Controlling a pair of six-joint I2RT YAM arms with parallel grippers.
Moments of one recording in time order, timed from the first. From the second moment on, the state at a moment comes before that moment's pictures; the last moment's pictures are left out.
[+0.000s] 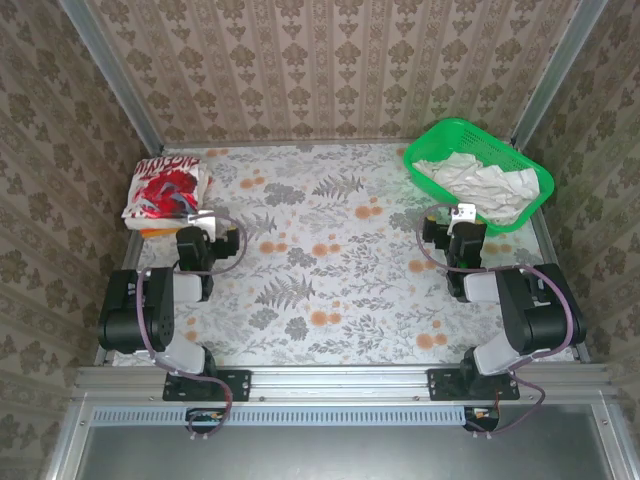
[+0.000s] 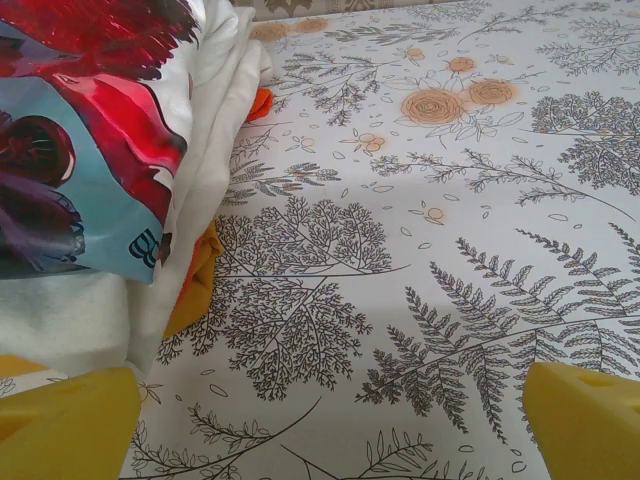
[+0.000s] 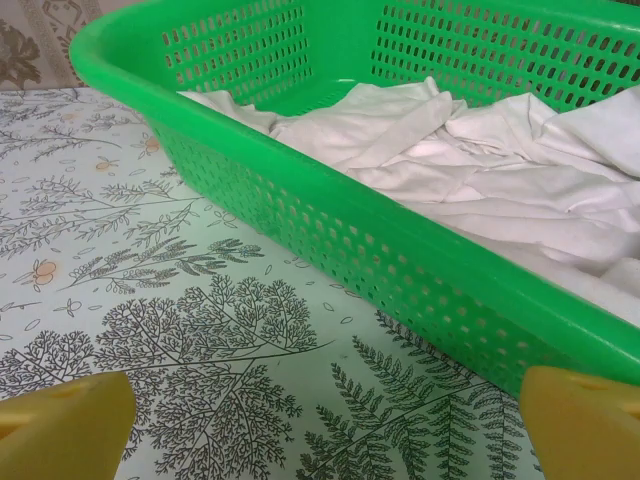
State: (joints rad) left arm -0.01 1.54 0.40 0.73 0.00 0.09; right arm 0.06 1.53 0.39 0.79 0.27 0.06
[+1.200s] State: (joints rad) left arm -0.21 1.23 0.46 0.49 -0.06 0.22; right arm 0.07 1.23 0.39 0.57 0.21 0.02
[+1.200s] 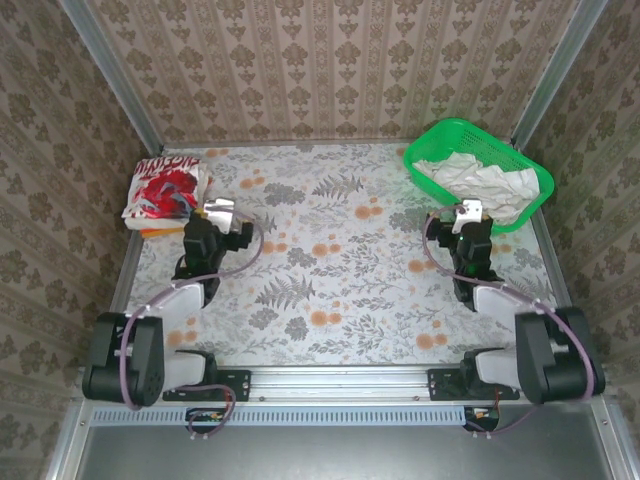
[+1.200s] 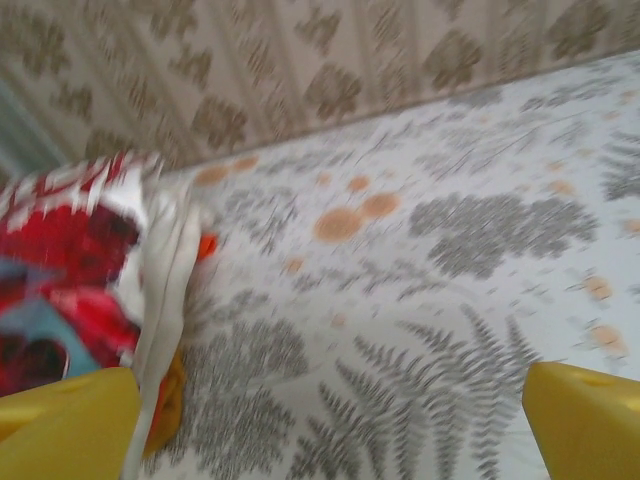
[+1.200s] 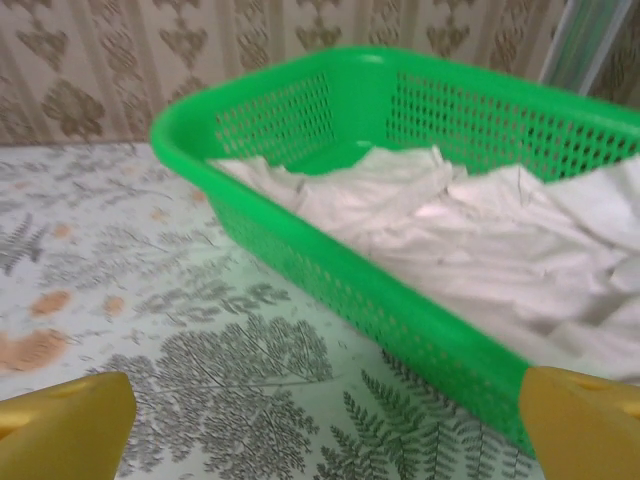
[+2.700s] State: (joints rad) left arm -0.57 1.33 0.65 0.23 0.18 0.31; right arm -0.11 1.95 1.54 -0.61 -0.07 -0.36
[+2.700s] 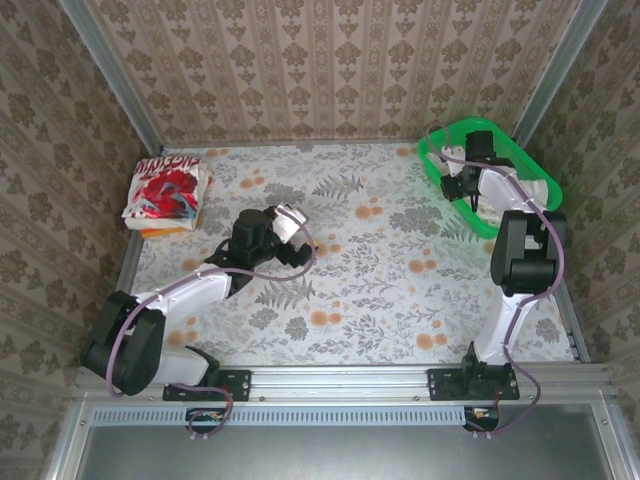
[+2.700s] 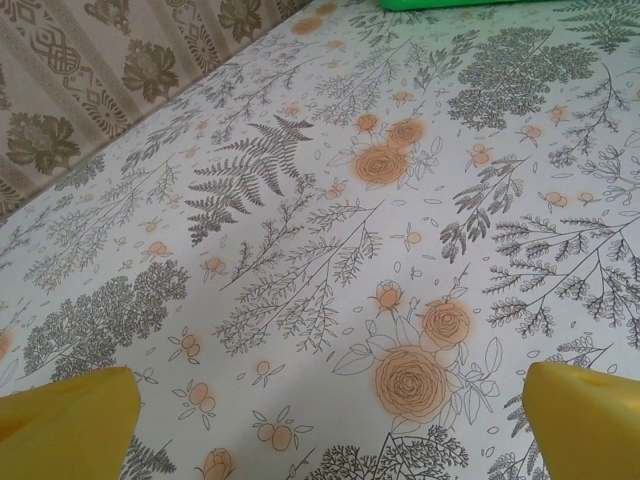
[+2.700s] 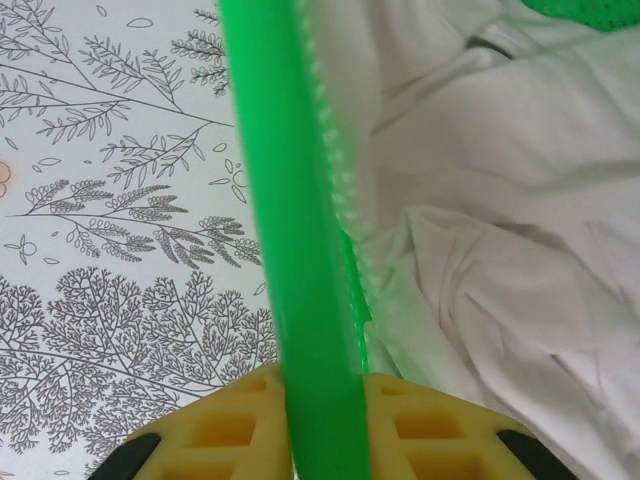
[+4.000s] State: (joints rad) left arm -0.66 1.43 0.68 0.27 0.17 0.26; right arm -0.18 1.97 1.64 -0.55 0.03 -0.04
